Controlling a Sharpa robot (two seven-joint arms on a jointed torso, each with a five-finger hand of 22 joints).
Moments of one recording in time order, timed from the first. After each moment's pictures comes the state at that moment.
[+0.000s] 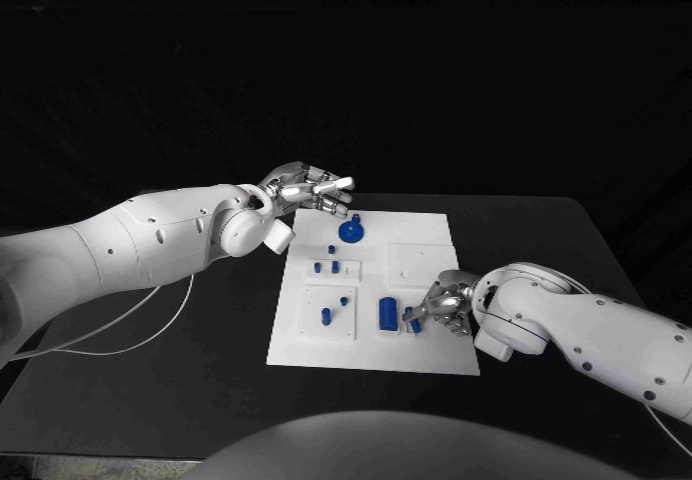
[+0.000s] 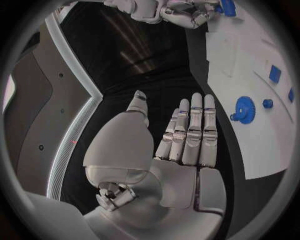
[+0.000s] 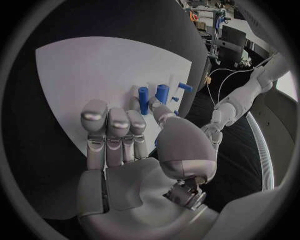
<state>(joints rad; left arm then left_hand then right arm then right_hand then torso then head) 1.18 -0.69 -0.11 1.14 -0.26 0.03 0.29 1.25 -0.10 -0.08 0.18 0.05 0.91 0.16 0.06 0.06 1.15 0.12 0.06 0.06 1.23 0.10 0.07 0.13 0.04 1.04 0.07 0.14 0.14 0.89 -0.72 0.12 1.53 -1.09 0.02 -0.64 1.02 -0.03 0.28 -0.10 0.13 1.20 0.01 0.07 0.61 1.40 -0.06 0.98 1.27 1.46 -0.10 0.97 1.16 0.06 1.46 -0.13 0.82 1.31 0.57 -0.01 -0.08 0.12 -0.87</state>
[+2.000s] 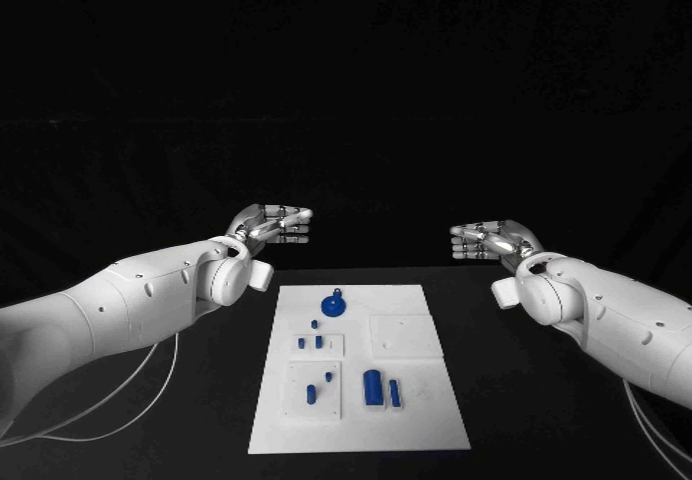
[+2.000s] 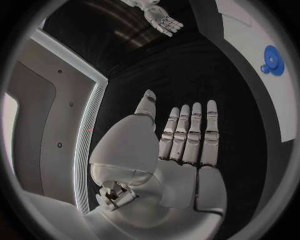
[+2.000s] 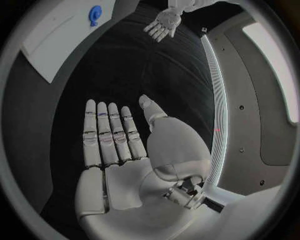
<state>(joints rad) 1.21 -0.62 -0.11 0.97 -0.09 -0.18 0.38 1.30 0.03 -0.13 0.02 0.13 0.93 0.11 0.06 0.06 0.98 0.11 0.06 0.06 0.96 0.11 0.07 0.06 0.18 0.92 0.25 0.08 0.08 0.99 -0.63 0.30 0.95 -0.51 -0.21 0.16 1.17 0.06 0.09 -0.15 0.27 0.98 0.11 0.07 0.06 1.05 0.13 0.06 0.06 1.00 0.13 0.06 0.08 0.18 0.95 0.21 0.07 0.14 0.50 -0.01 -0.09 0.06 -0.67</state>
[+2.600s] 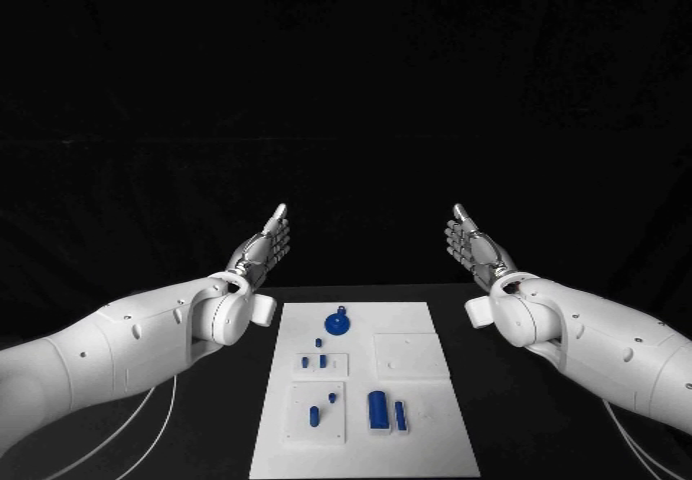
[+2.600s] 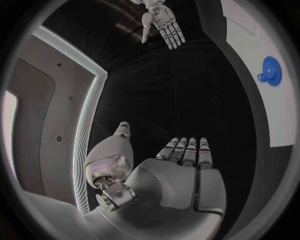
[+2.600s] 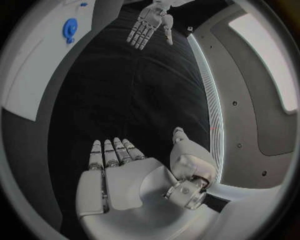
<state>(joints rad) 1.16 -0.67 -0.07 1.17 -0.07 -0.29 0.40 0.30 0.00 -0.02 0.00 0.01 0.09 0.01 0.01 0.01 0.09 0.01 0.01 0.01 0.09 0.01 0.01 0.01 0.04 0.08 0.03 0.01 0.01 1.01 -0.67 0.19 1.14 -0.39 -0.31 0.23 0.20 0.01 0.01 -0.02 0.03 0.09 0.01 0.01 0.01 0.12 0.01 0.01 0.01 0.09 0.01 0.01 0.01 0.03 0.08 0.03 0.01 0.01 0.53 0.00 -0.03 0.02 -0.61</state>
